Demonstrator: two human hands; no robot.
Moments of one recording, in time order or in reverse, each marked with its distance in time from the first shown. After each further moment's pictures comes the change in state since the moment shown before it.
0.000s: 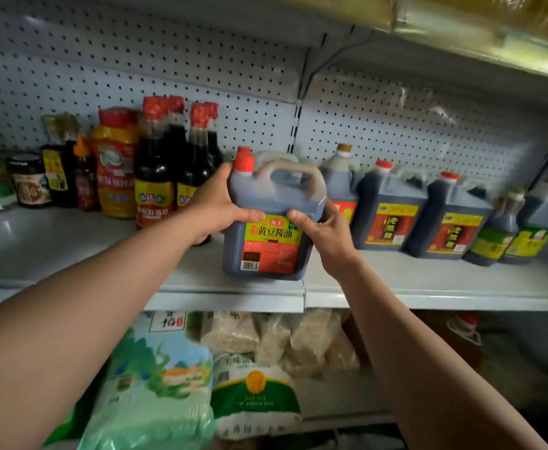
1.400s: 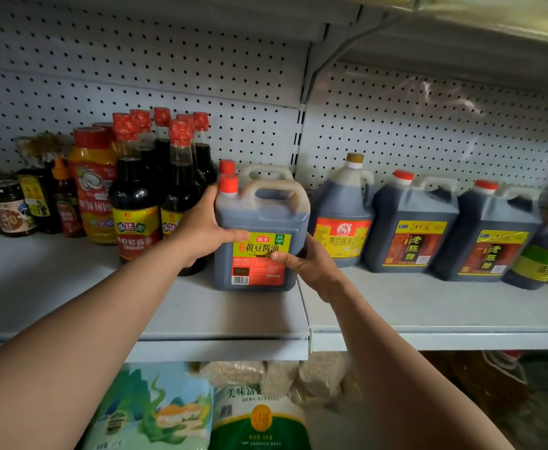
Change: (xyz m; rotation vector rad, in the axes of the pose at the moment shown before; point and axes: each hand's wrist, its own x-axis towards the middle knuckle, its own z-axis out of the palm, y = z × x) left_hand 0.070 -0.057 0.013 0.075 0.030 -0.079; right_hand 0.066 0.091 -0.008 -0.044 -0.222 0.264
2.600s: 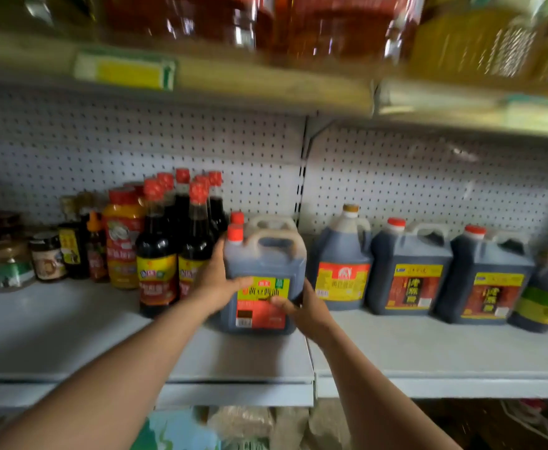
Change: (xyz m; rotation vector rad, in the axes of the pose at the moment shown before) left_hand -0.018 0.015 0.003 0.144 0.104 -0.020; right_hand 0.007 0.014 0.012 -0.281 0.133 0.051
